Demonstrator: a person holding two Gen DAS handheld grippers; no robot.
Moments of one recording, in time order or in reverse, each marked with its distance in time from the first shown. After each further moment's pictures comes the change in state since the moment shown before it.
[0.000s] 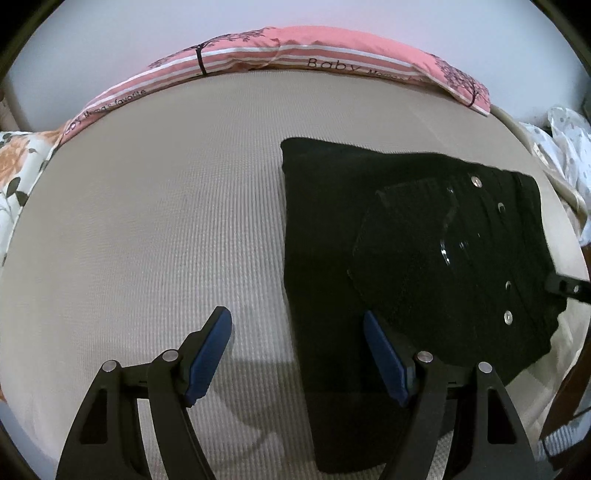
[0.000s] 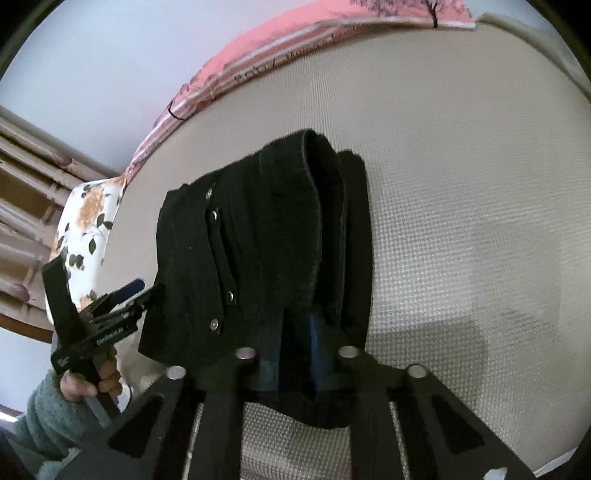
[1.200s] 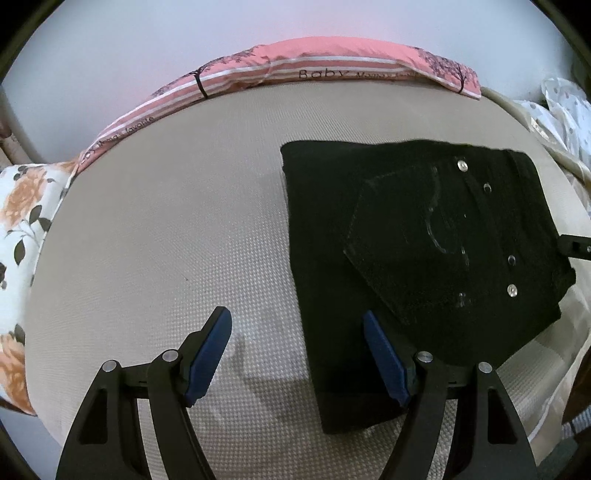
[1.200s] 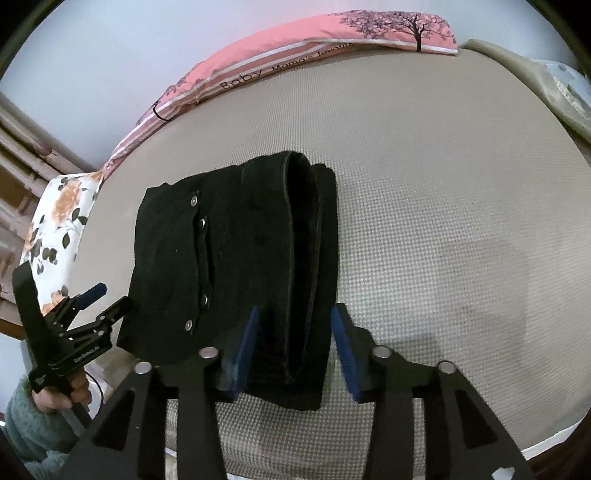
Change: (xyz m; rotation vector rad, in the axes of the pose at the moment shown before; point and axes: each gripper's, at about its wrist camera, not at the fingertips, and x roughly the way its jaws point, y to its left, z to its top) left arm -0.023 -0.012 -0.014 0.088 -0.044 0.093; right arm -0.014 0.004 -0.005 -0.029 -0.019 -0.151
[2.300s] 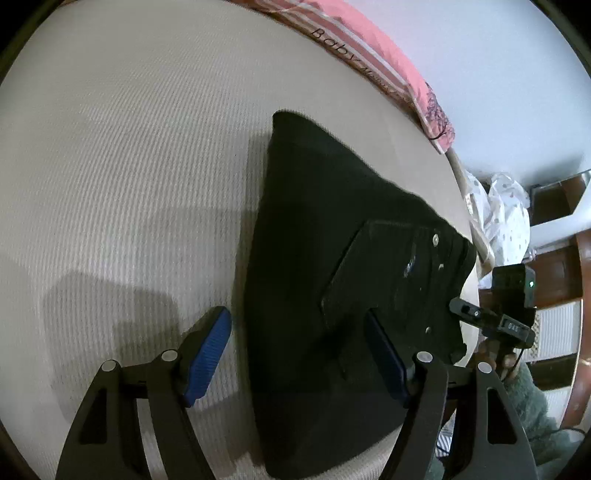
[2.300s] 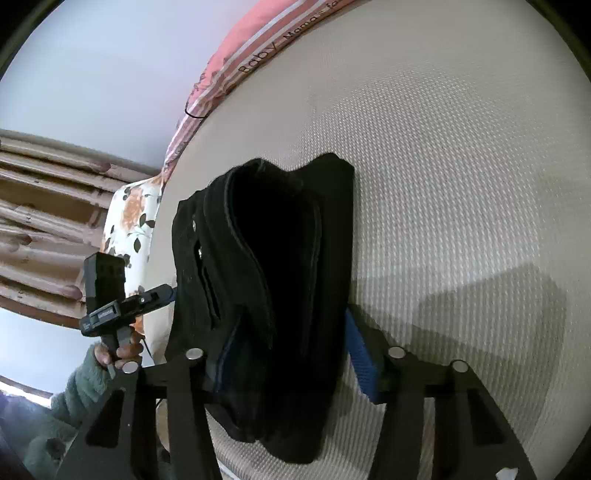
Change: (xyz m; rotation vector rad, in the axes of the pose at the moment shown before) left arm 0.064 0.058 0.035 -0.359 0.211 -0.598; right arm 0.064 -0.057 0.037 0.072 0.145 0.426
